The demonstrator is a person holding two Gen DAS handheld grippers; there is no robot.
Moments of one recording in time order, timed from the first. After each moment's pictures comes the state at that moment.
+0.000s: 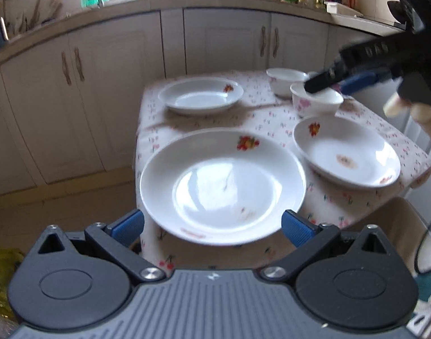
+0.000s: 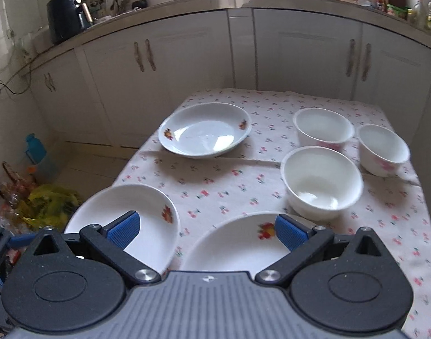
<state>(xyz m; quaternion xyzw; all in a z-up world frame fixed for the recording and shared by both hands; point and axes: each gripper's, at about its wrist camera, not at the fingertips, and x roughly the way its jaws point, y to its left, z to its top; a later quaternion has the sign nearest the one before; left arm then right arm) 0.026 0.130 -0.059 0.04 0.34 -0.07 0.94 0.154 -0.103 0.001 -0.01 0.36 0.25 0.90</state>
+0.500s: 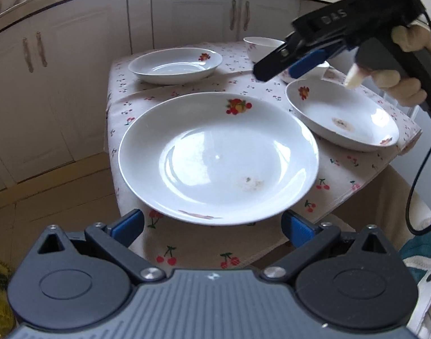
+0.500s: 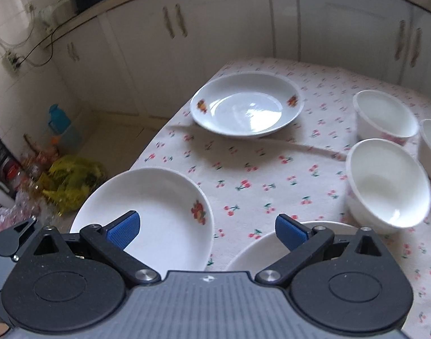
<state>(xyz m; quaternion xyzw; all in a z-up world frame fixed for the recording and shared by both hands) 0.053 0.147 -0.094 0.06 0.38 -0.15 0.91 0.194 -0.052 -0.033 -0.03 0.42 0.32 0.85</state>
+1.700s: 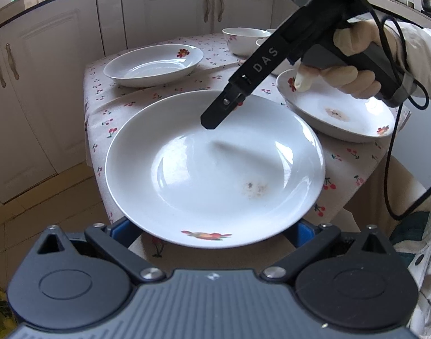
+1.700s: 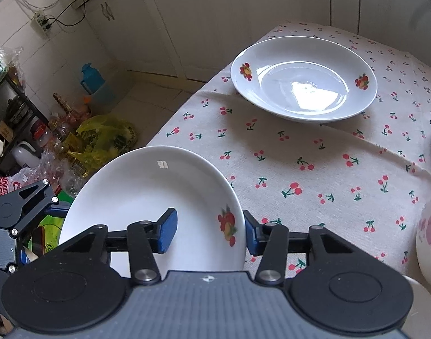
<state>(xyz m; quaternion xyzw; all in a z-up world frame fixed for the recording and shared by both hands) 0.082 0.151 -0.095 0.09 0.38 -0.21 0.90 0.239 -0.008 -0.071 -0.06 0.47 0.40 0.78</state>
